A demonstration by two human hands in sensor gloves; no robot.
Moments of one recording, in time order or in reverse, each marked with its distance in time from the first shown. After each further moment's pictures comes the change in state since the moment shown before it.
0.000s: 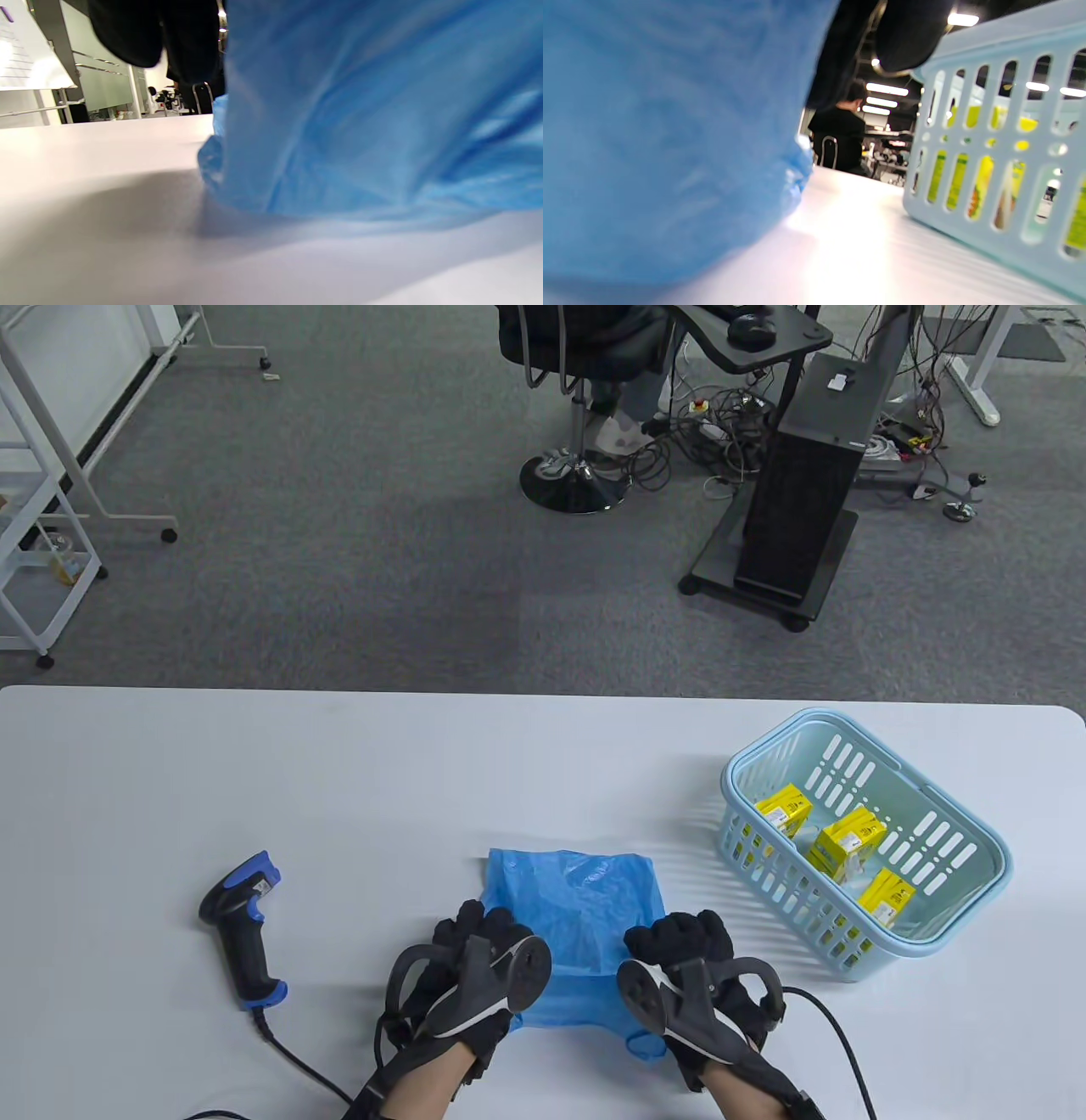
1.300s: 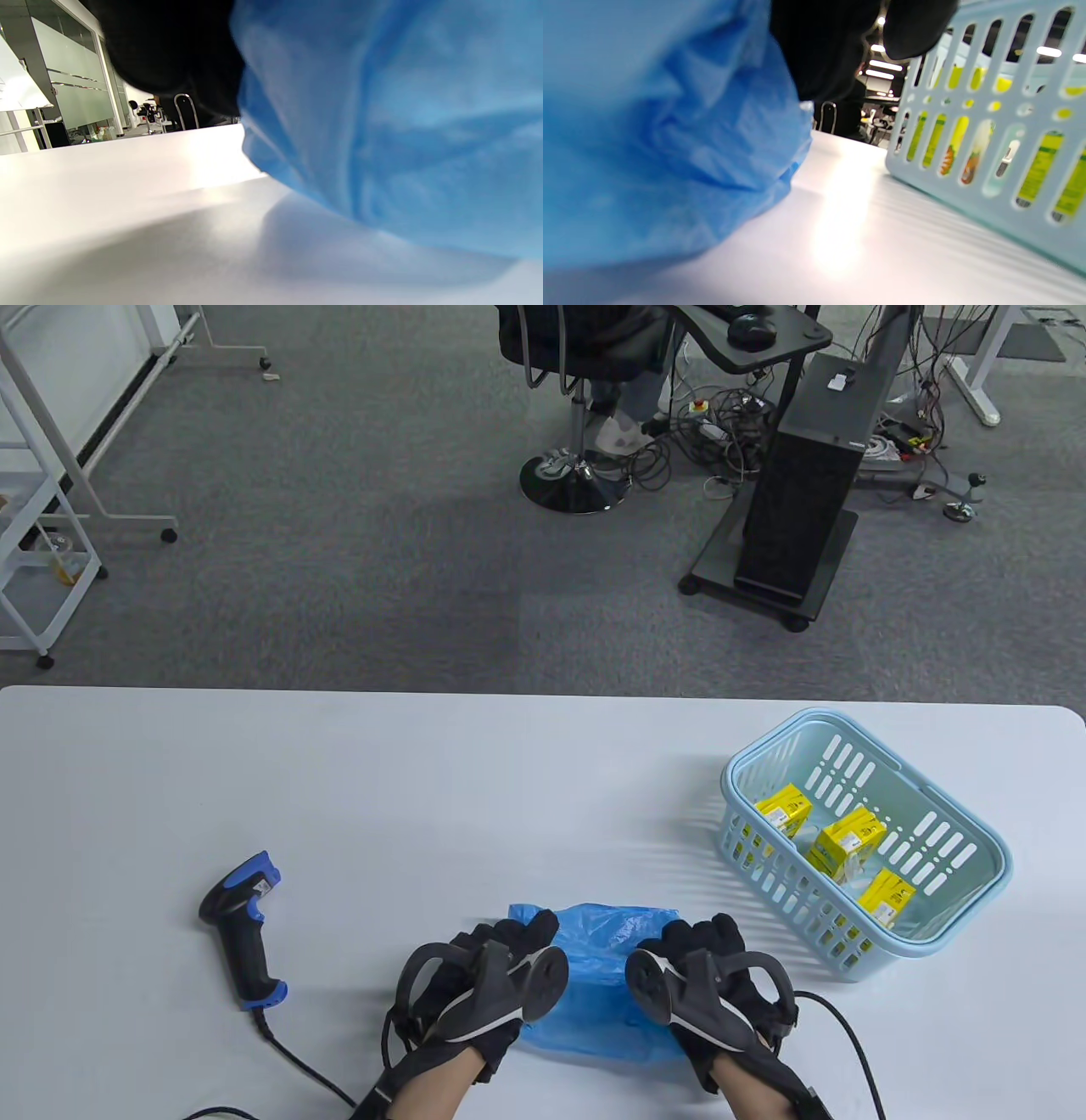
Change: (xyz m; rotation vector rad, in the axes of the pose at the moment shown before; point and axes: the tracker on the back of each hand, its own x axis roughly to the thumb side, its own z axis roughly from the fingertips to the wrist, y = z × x) left_hand 0.014 0.012 0.004 0.031 -0.058 -0.053; right_hand -0.010 0.009 -0.003 0.108 0.007 0.013
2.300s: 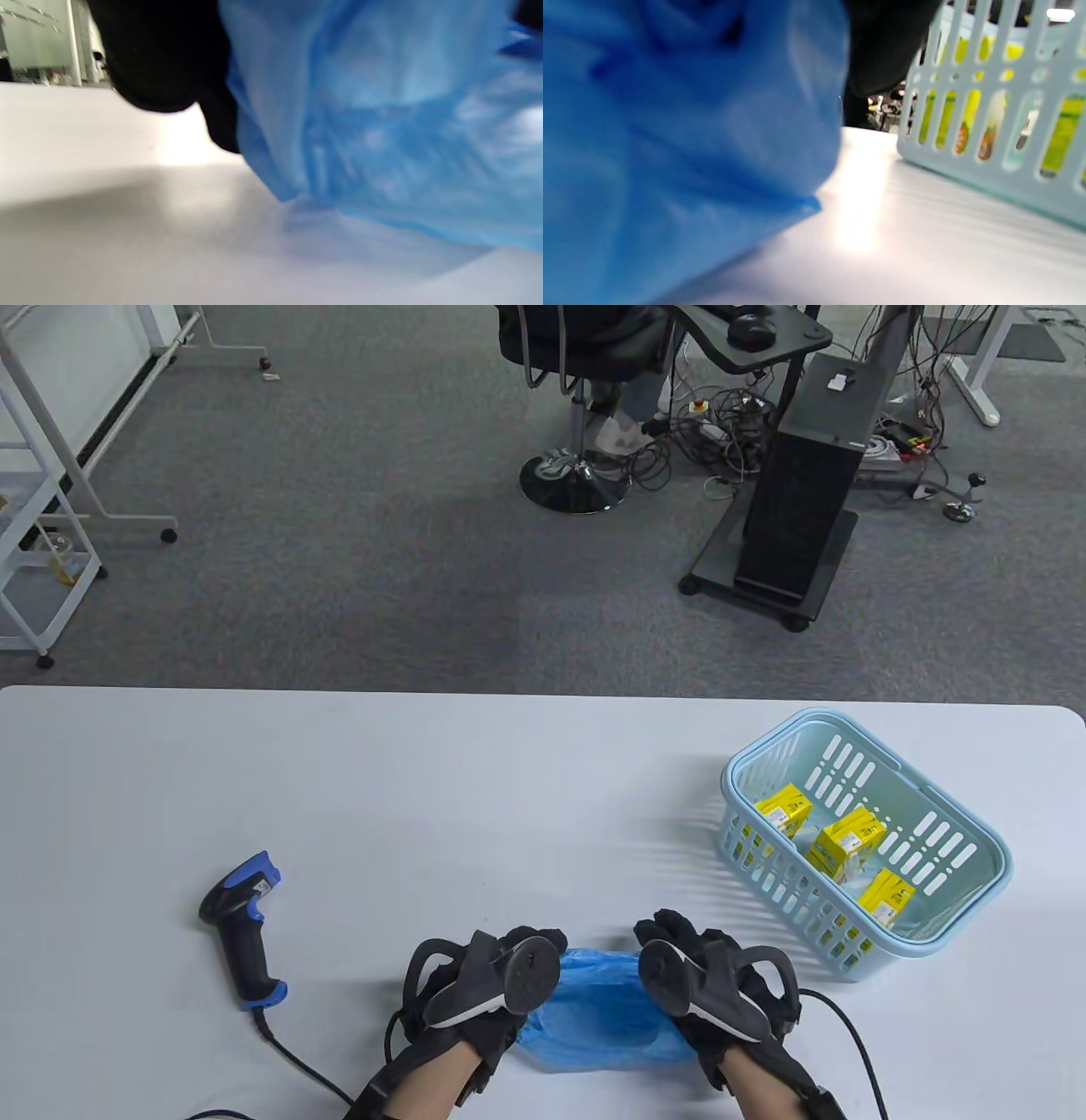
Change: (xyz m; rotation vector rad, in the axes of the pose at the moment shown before) left_hand -0.004 -0.013 -0.006 -0.088 -0.128 0.228; right_hand -0.014 0.008 -0.005 0.036 -0.003 -0.127
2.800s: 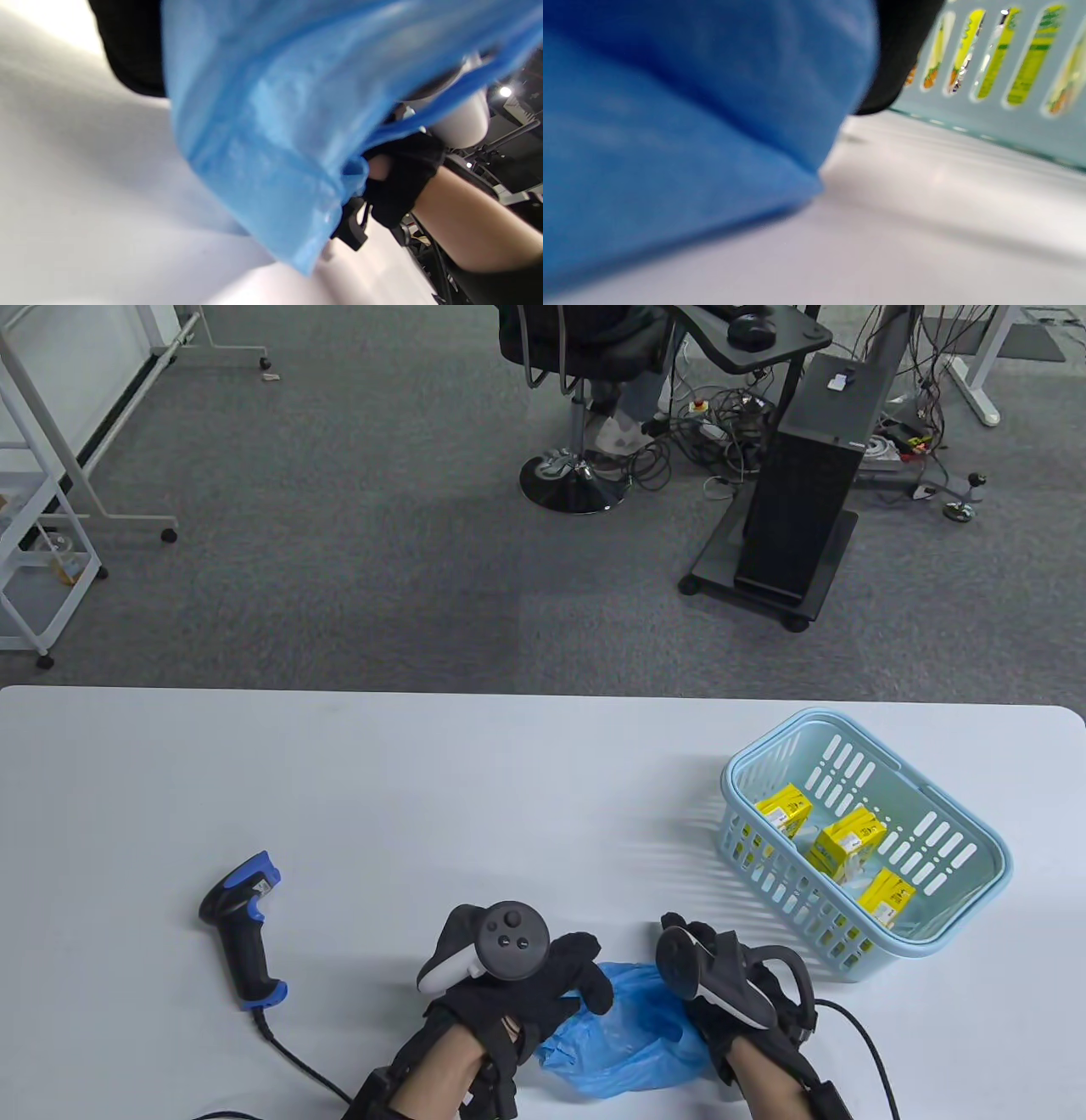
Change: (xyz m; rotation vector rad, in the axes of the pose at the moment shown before) left_hand 0.005 0.000 -0.009 -0.268 -0.223 0.591; right_hand -0.021 0.028 -0.009 0.129 0.095 0.049
